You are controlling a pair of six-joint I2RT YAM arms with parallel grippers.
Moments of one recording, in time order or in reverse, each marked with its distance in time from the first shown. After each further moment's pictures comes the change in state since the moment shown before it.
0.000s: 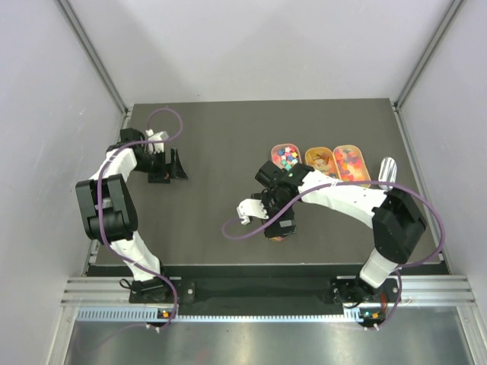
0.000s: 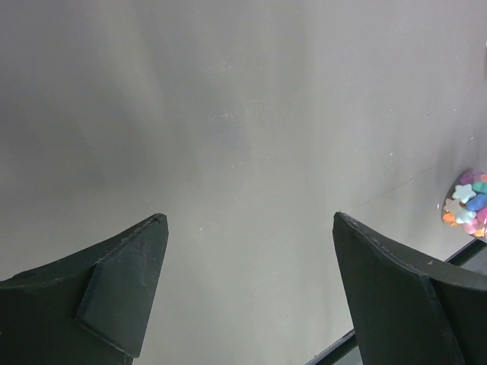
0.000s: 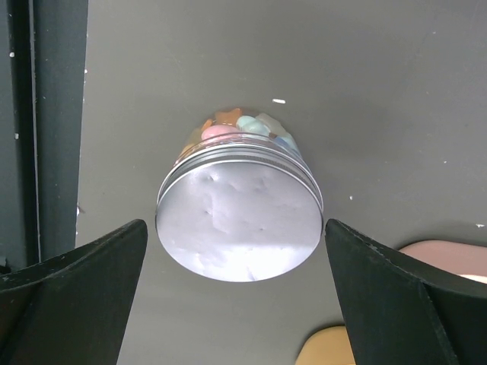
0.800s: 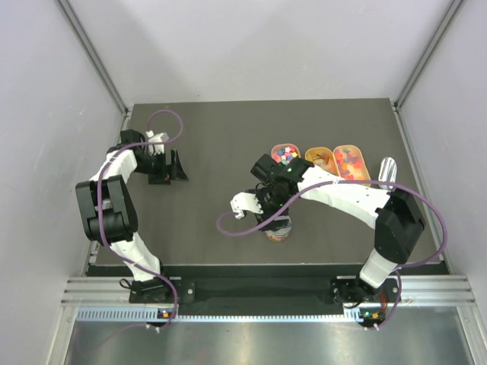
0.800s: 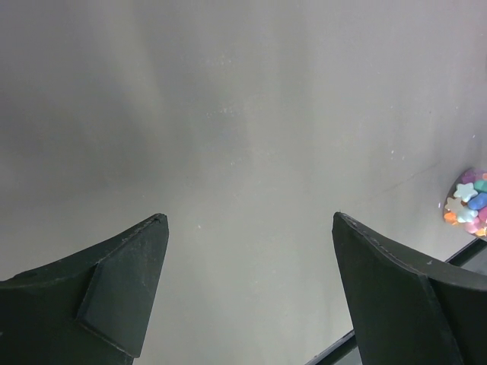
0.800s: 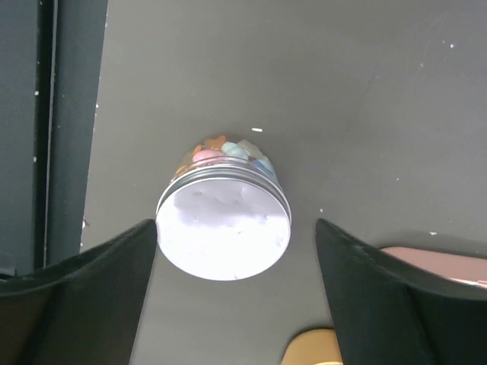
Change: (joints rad) left arm 0.000 -0.010 -0.024 0.014 -0.001 -0.003; right arm 0.019 0.005 0.106 -0.035 -0.042 0.019
